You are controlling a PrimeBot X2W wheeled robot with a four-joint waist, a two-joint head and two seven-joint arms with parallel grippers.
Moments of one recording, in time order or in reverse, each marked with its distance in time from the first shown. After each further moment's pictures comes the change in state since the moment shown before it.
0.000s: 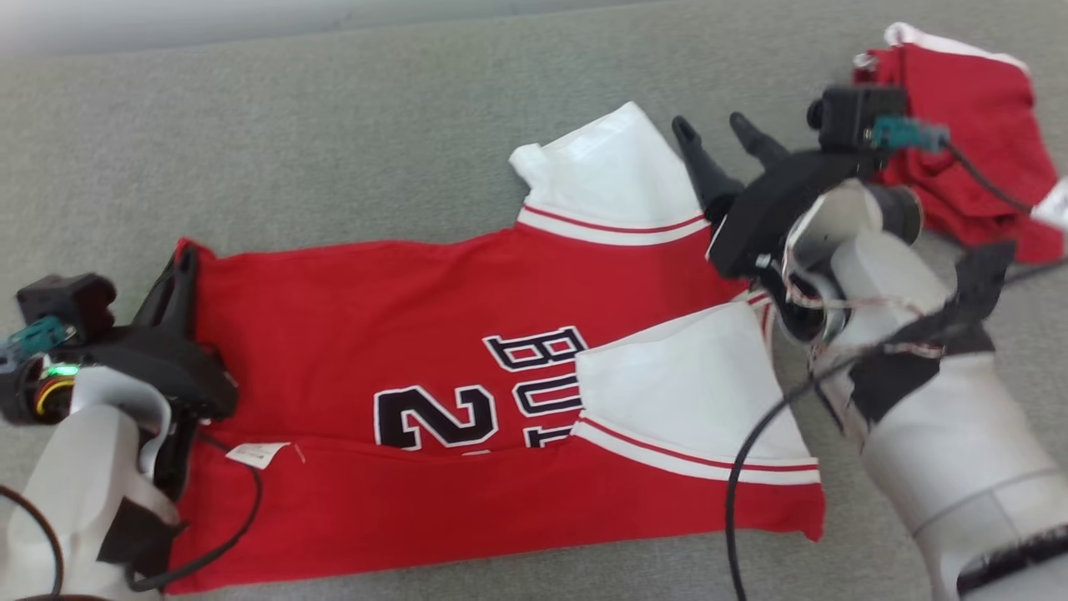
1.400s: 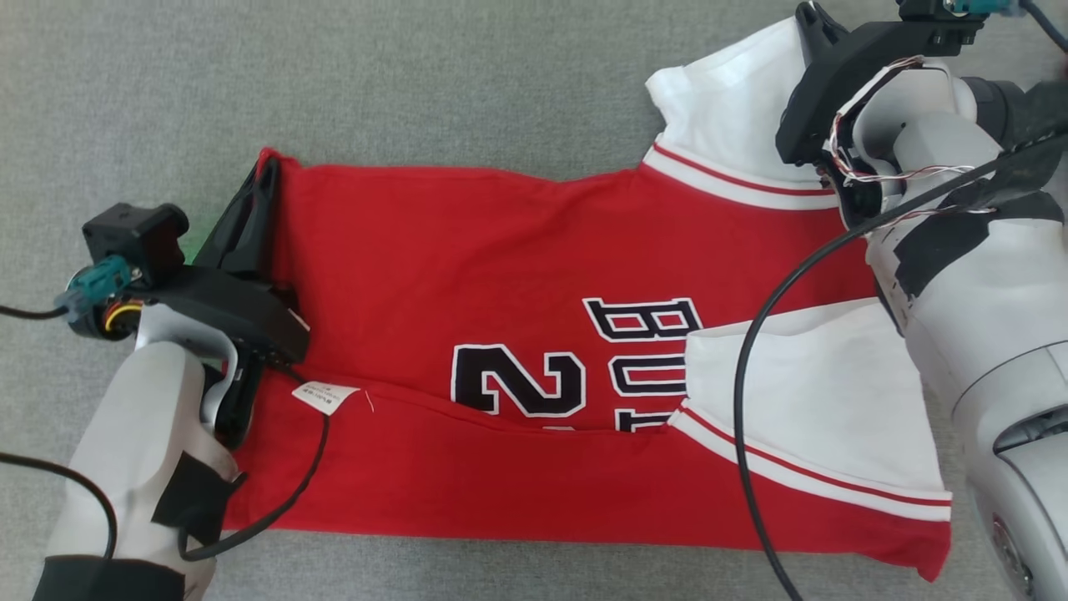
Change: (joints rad) left arm -0.062 -0.067 -0.108 -0.142 -0.011 0.002 -0.038; right arm -0.397 0.025 -0.066 0.553 -0.155 0.000 -0.115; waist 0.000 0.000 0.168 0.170
